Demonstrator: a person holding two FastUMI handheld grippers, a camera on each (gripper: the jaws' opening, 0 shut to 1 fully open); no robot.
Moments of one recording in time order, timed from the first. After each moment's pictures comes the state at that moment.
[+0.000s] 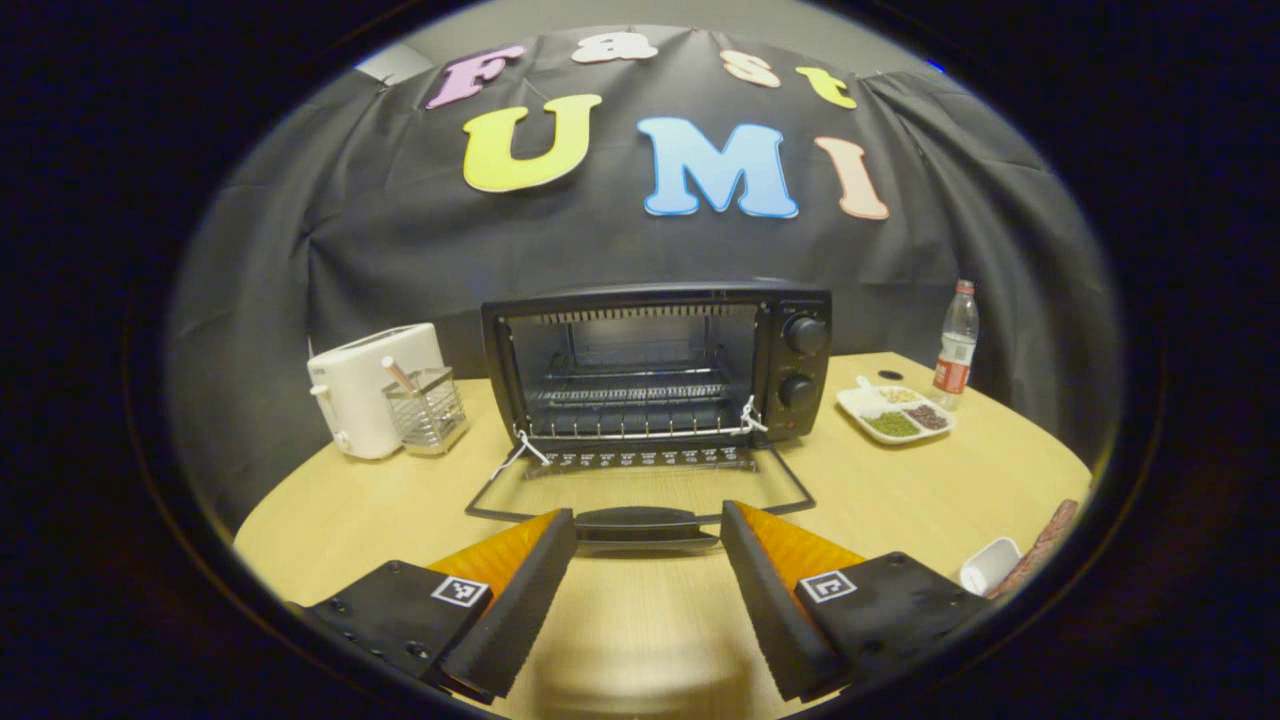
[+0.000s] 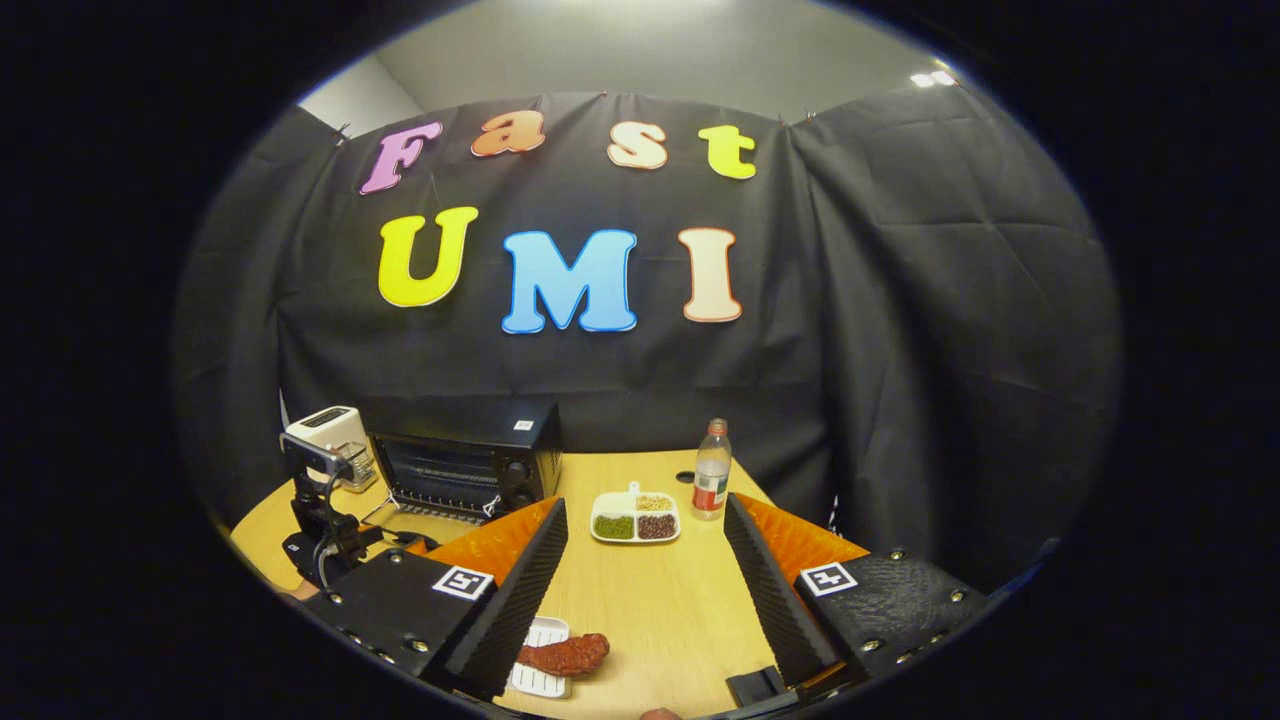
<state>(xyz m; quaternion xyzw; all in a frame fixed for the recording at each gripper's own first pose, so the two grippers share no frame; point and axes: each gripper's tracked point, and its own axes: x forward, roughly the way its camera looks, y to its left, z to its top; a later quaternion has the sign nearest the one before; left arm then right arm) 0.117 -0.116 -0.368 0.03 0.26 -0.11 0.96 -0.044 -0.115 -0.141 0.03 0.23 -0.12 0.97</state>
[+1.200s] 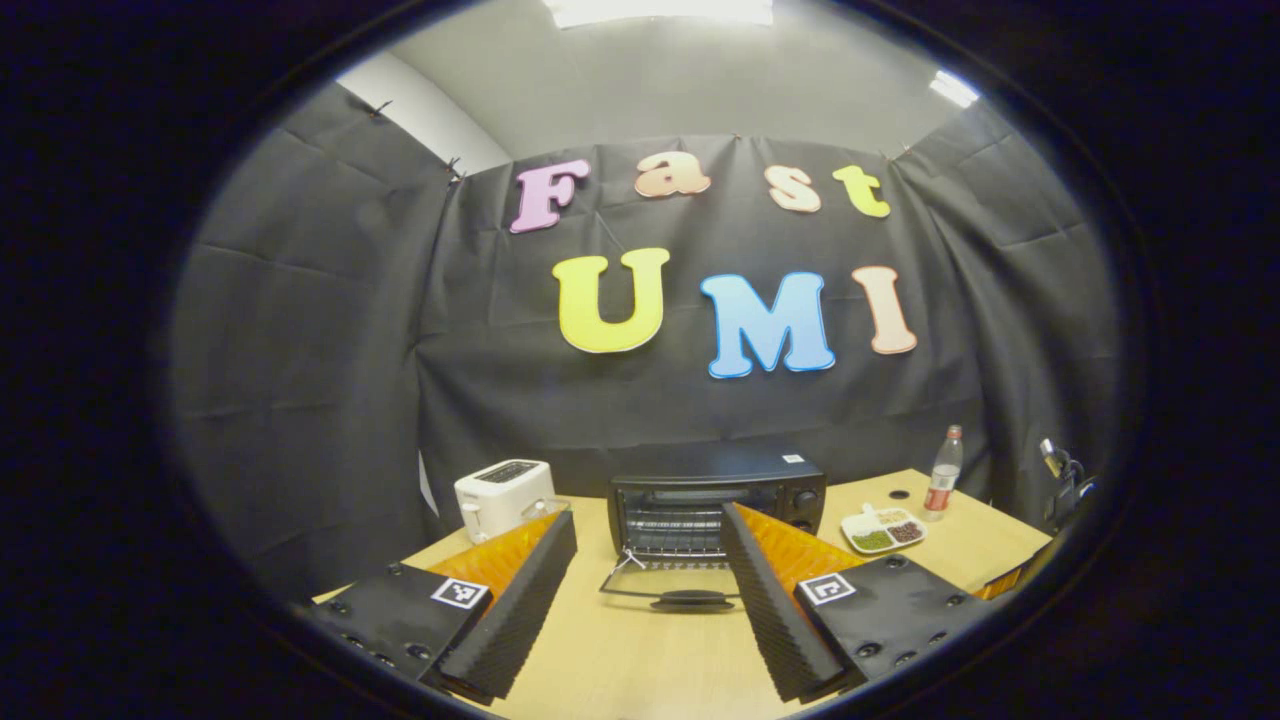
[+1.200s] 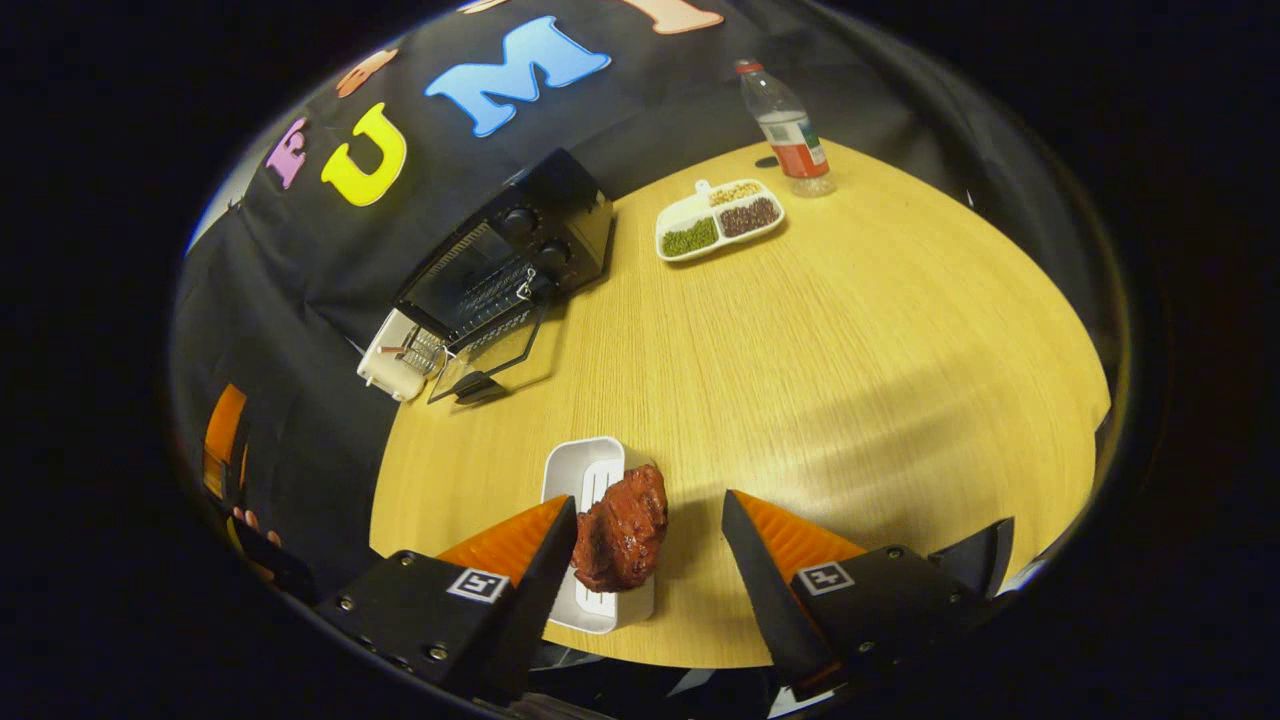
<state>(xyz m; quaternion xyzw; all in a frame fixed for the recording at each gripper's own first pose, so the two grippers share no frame) 0.030 -0.055 -0.136 0.05 0.11 -0.01 0.99 -0.093 -0.048 -0.363 0.32 0.52 0.03 0.79</state>
